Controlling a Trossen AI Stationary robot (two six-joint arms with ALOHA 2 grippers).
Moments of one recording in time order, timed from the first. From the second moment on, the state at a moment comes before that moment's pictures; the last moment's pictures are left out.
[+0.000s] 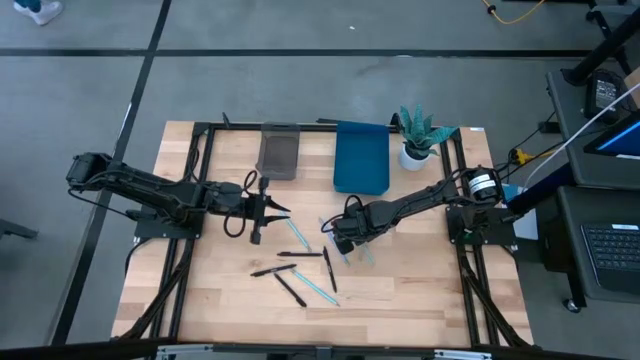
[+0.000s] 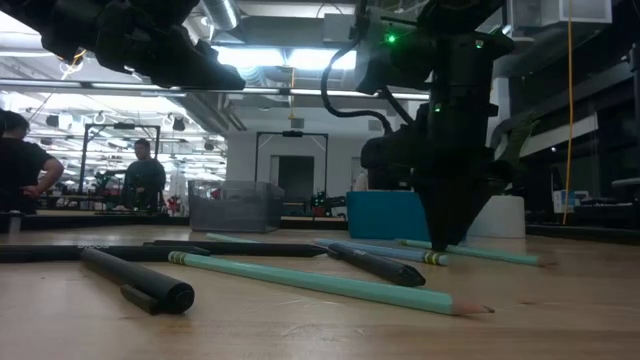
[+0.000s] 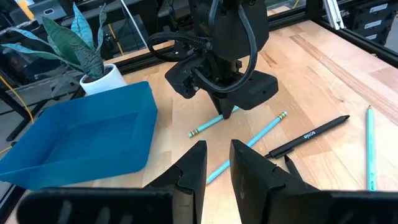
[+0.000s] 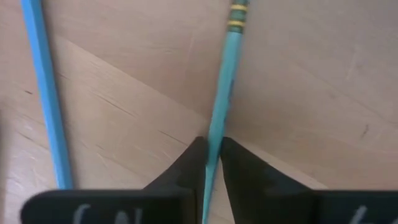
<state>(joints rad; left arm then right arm) -0.09 1.02 0.43 0.27 -0.12 0.24 0.17 1.94 1.17 -0.76 0.10 1.22</state>
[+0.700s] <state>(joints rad) -0.09 1.02 0.43 0.27 -0.12 0.24 0.17 1.95 1.24 -0.79 0.10 1.12</state>
